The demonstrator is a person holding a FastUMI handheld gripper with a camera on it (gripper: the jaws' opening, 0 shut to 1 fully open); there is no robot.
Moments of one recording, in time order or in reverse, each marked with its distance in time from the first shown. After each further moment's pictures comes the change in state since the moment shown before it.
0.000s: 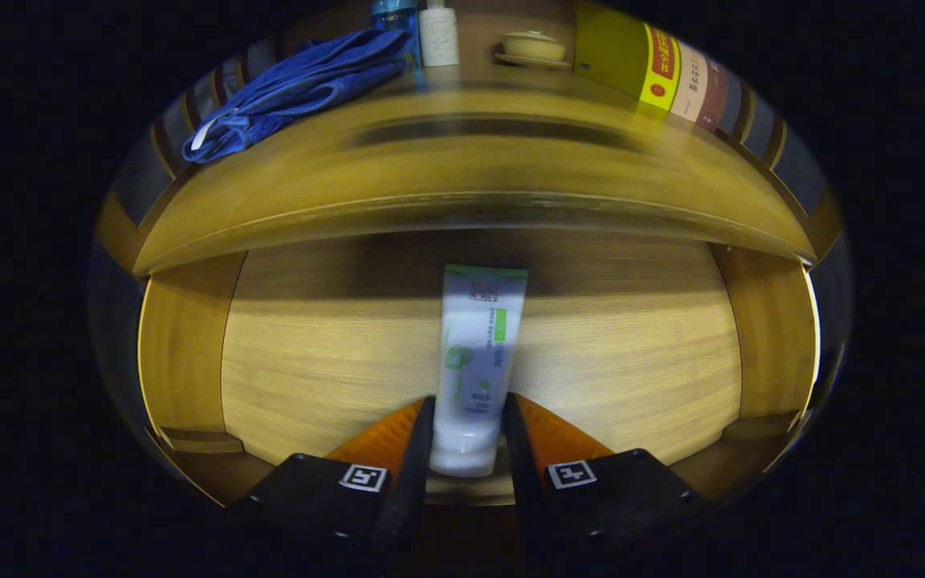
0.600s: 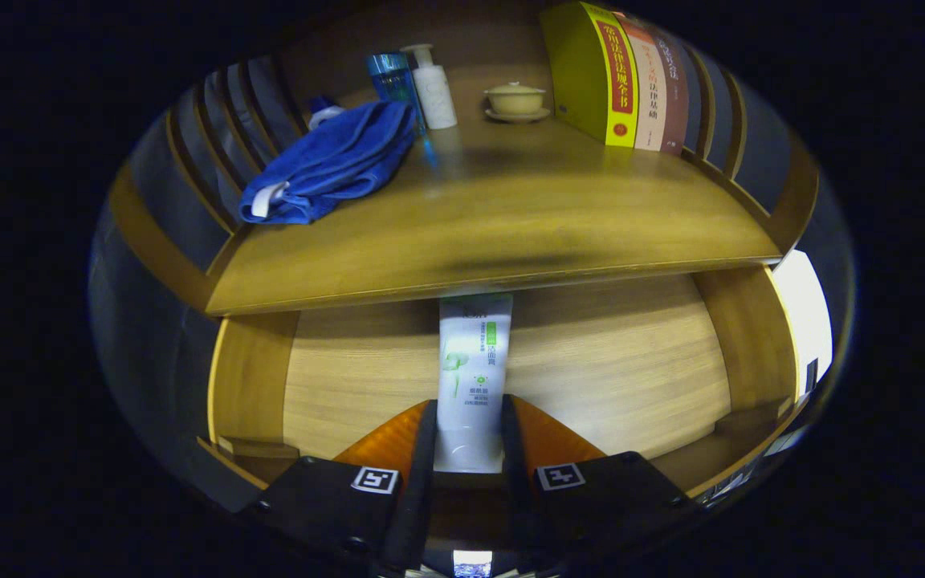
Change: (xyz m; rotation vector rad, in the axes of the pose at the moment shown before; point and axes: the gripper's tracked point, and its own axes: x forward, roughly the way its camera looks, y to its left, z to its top) arm -0.087 0.009 0.036 0.051 -0.176 0.115
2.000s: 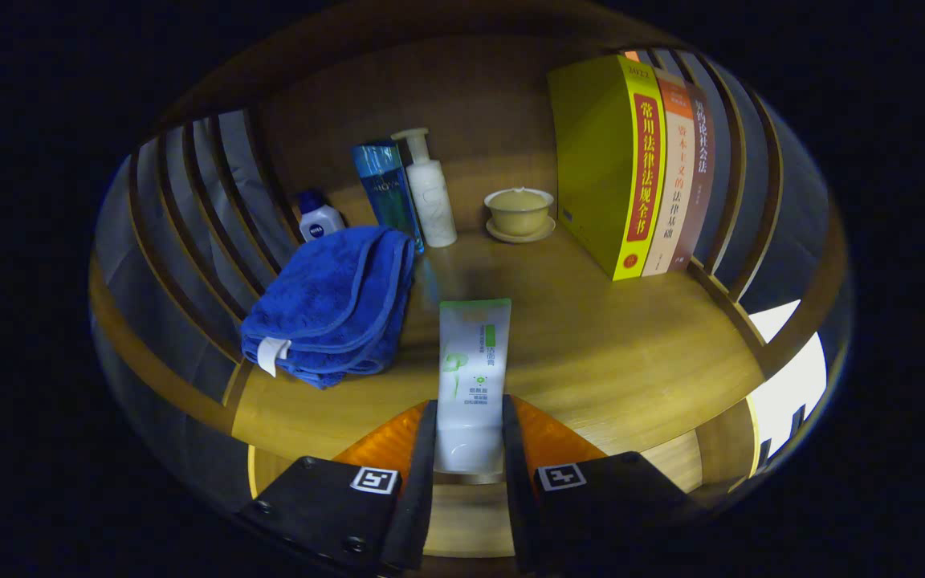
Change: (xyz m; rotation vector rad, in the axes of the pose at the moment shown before) arm 0.015 0.002 0.145 0.031 -0.225 -0.054
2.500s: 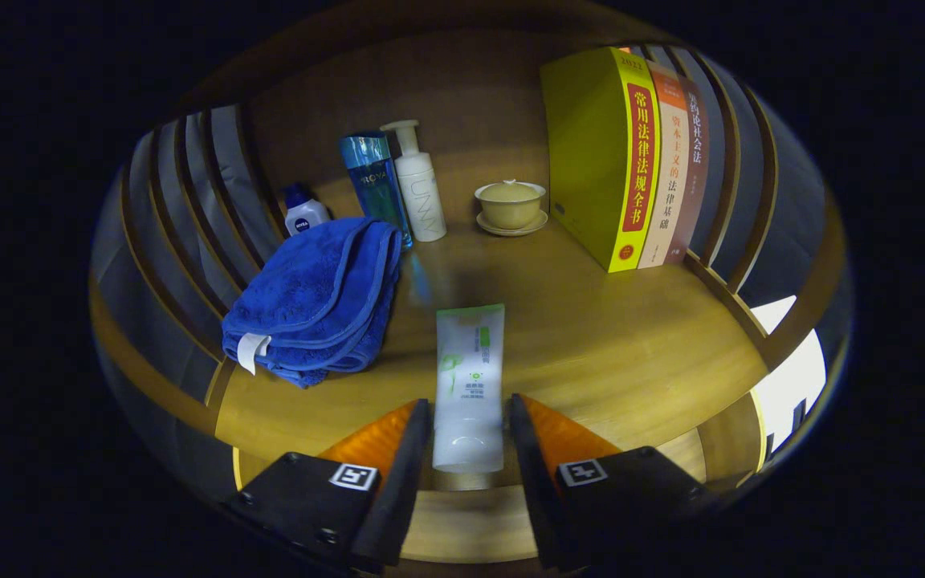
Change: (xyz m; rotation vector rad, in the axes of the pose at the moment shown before) arm 0.003 -0.004 -0.004 -0.013 -0.014 -0.018
